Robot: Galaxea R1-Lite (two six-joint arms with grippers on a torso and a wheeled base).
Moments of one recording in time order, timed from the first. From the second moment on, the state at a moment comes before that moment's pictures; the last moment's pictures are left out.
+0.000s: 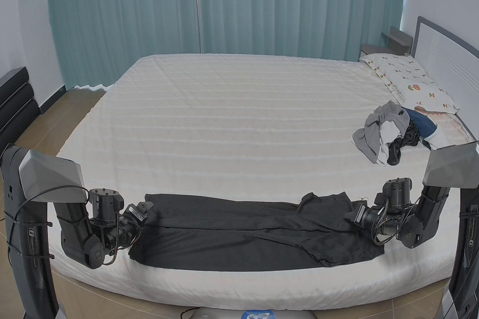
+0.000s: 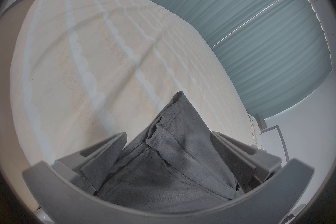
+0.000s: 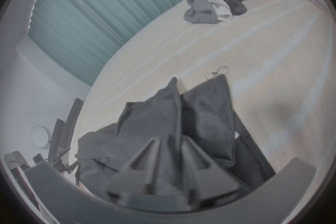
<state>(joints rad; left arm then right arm) -0.13 2.34 -0.45 -1.28 0.03 -0.99 0.11 2.34 -0.55 -1.13 0.19 0.59</state>
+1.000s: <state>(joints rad) -0.12 2.34 -0.45 -1.28 0.03 -1.00 0.02 2.29 -0.39 -1.27 0.34 0.46</state>
